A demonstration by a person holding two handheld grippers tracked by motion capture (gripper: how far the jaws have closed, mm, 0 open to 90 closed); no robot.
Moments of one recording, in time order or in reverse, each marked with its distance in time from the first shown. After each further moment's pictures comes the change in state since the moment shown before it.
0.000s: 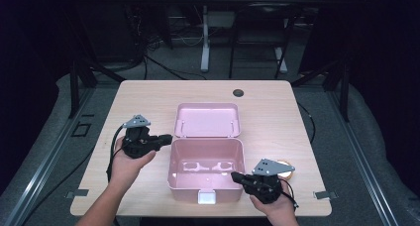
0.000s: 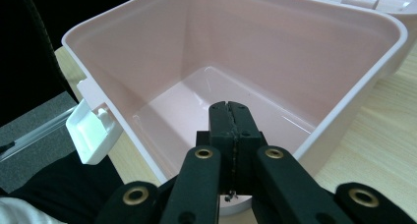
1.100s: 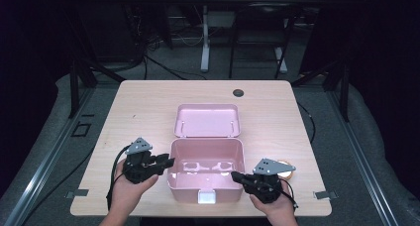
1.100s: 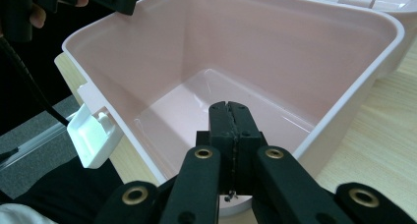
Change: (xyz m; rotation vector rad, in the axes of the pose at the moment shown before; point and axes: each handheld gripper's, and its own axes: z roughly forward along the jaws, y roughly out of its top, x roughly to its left) left arm -0.030 -0.048 -0.006 0.033 0.040 -0.022; right arm -0.001 0.000 0.000 -0.008 0.001 0.024
